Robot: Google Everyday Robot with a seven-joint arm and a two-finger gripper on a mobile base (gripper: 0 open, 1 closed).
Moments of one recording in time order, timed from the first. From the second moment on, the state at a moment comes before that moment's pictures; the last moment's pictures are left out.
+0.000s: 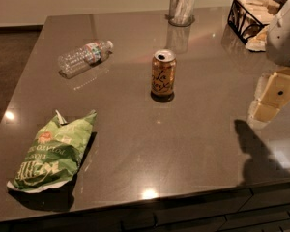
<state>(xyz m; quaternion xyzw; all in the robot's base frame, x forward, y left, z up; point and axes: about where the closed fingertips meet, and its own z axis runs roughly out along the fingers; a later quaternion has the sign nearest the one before) 0.438 -0.216 0.977 -0.60 0.78 -0.04 0.16</state>
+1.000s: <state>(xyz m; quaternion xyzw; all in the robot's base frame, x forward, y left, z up) 0.461 -0.199 0.976 -0.57 0.79 0.00 0.21</state>
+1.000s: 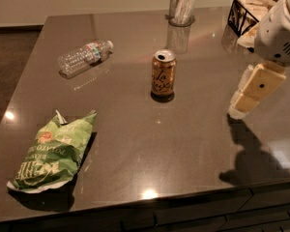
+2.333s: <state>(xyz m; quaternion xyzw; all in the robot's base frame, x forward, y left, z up) 0.562 -0.149 0.944 -0.47 0.82 0.07 0.32</state>
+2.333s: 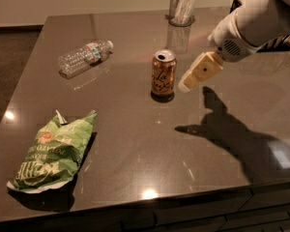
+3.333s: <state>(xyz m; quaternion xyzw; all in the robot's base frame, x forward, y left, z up) 0.600 -0.089 0.912 -0.48 0.81 0.09 0.31</state>
